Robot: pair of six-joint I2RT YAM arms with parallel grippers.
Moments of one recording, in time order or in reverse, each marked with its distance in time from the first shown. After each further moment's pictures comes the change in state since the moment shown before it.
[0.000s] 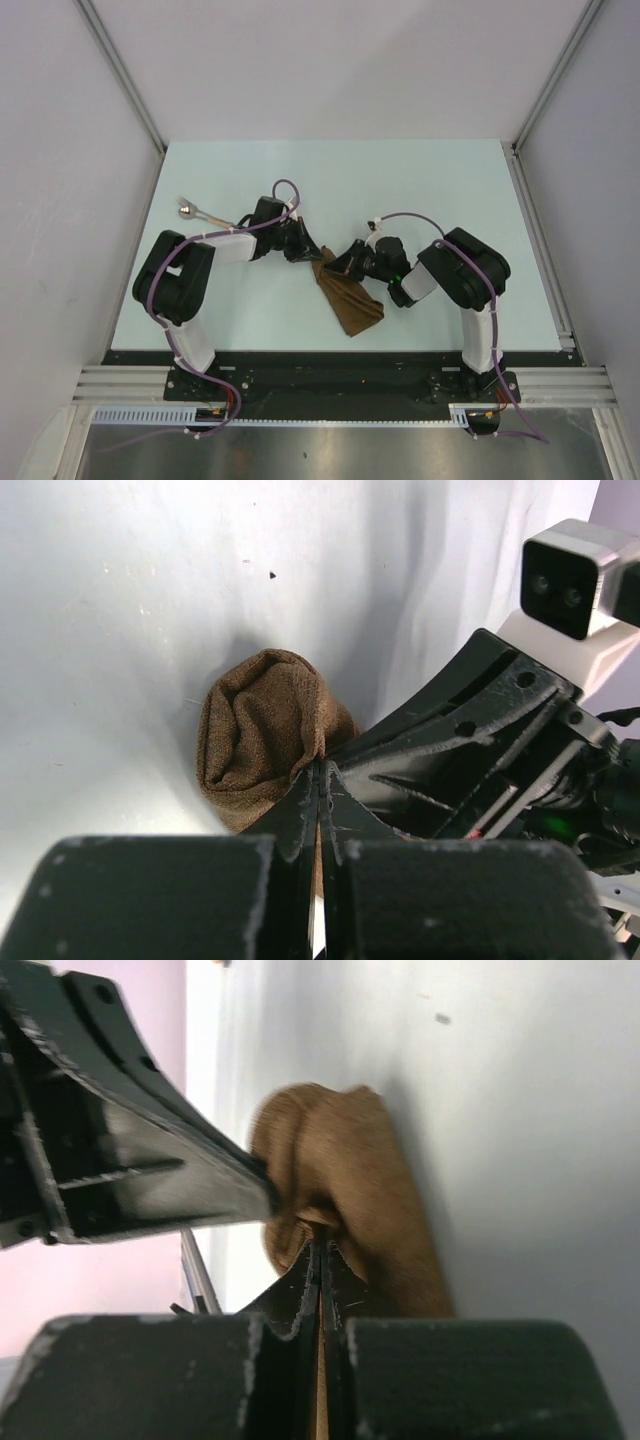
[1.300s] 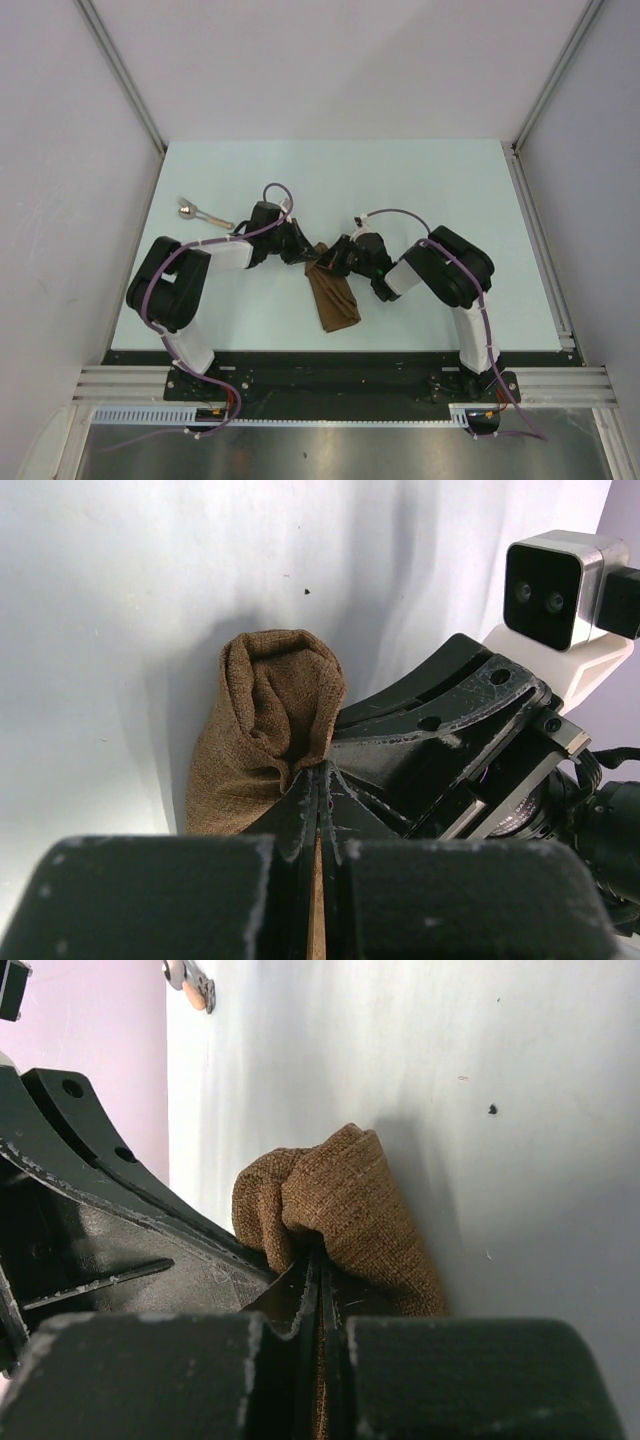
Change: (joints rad) left arm -0.005 -0.055 -0.084 0.086 -0.101 -0.093; right arm 0.083 0.084 0.178 -0.102 0.158 0.018
